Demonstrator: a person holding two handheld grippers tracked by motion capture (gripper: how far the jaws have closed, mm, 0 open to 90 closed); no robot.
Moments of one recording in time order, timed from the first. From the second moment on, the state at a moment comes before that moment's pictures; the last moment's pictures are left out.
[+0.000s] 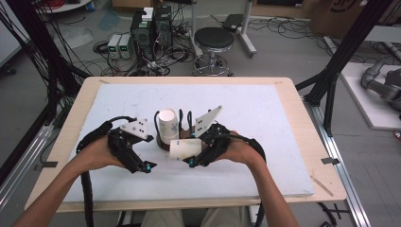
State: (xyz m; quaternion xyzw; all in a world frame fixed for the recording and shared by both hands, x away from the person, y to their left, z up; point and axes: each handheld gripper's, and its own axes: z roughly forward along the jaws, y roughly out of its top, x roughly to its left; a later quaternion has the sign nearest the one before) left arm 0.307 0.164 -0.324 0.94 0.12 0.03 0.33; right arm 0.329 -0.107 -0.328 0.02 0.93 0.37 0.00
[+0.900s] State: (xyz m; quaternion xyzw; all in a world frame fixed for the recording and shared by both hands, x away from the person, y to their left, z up) left arm 0.314 0.123 -0.326 0.94 0.09 0.01 0.33; right arm 0.330 -0.089 -0.333 0.00 0.95 0.31 0.00
